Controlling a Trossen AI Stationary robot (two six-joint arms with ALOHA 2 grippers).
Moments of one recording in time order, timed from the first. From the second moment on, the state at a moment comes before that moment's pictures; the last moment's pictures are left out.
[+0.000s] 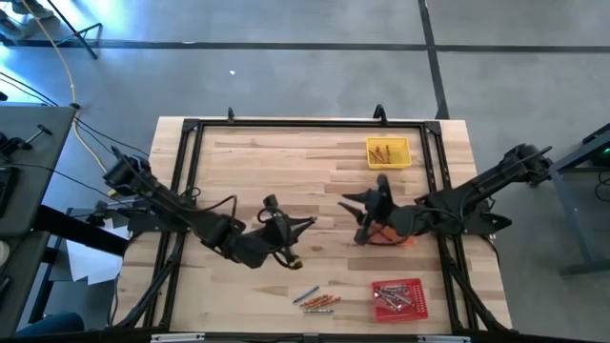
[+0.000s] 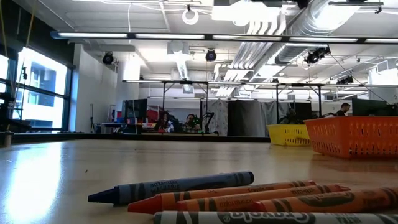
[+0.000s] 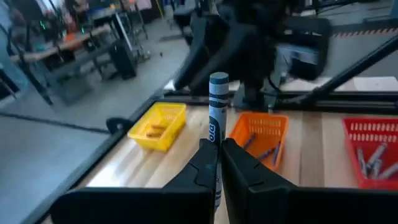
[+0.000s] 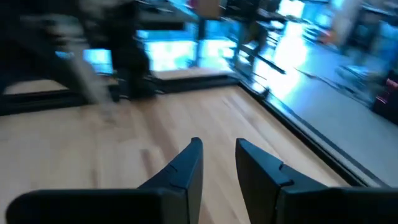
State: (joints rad) left arm -0.51 1.60 1.25 -0.01 -0.96 -0.08; right arm 0.46 1.22 0.90 -0.05 0.84 0.20
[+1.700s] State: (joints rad) left arm -0.48 1.68 1.22 0.21 -0.84 0.01; right arm 0.45 1.35 0.90 0.37 0.49 0.02
